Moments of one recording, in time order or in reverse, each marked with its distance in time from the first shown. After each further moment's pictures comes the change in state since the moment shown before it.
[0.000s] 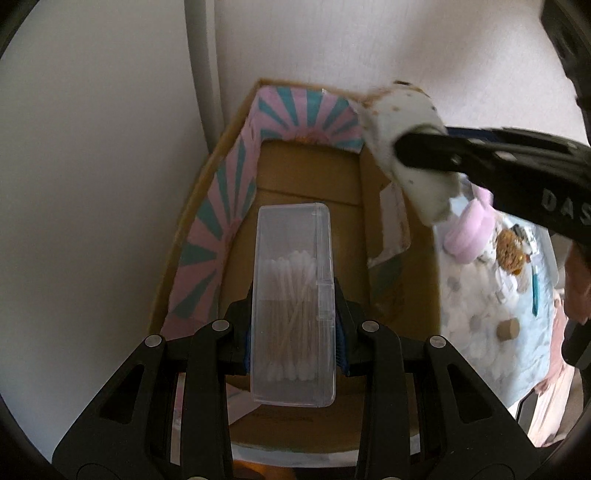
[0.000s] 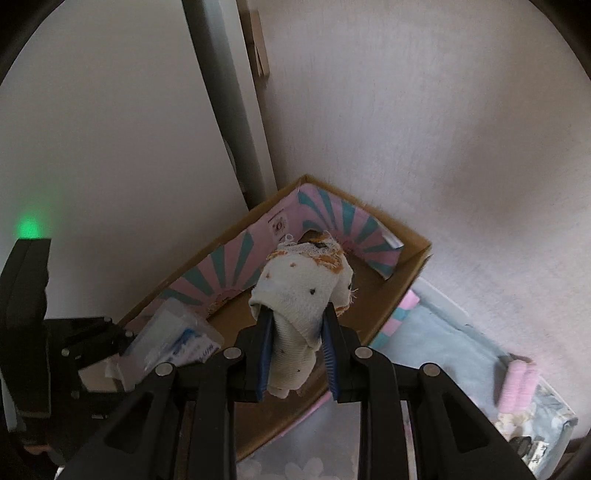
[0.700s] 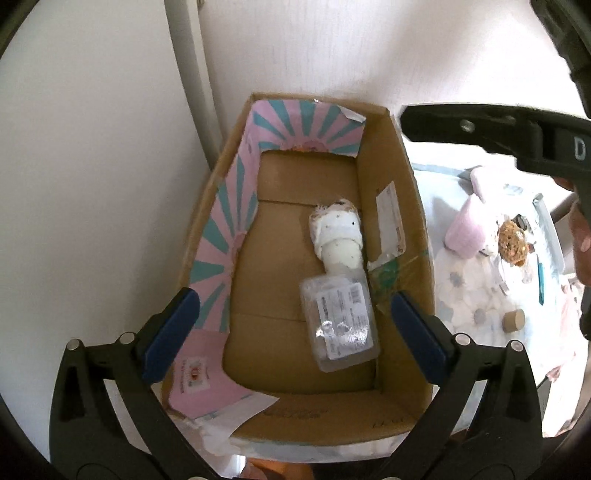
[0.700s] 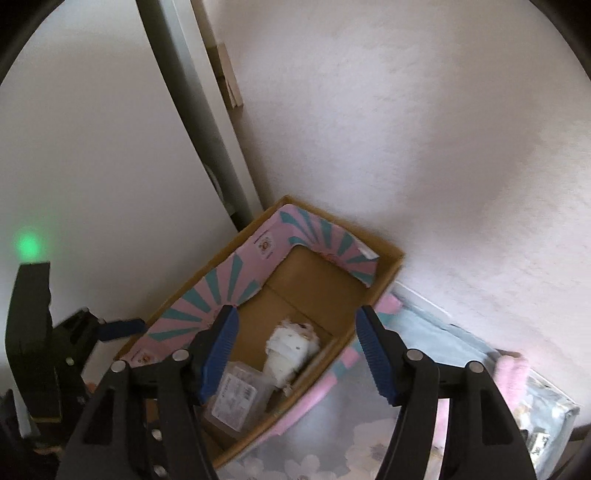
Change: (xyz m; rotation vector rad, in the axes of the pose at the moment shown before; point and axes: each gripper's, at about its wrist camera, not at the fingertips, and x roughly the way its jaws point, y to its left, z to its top) left arm -0.008 -0.016 0.012 0.067 -0.008 0.051; right arm -0.036 -0.023 0.001 0.065 -0.042 0.003
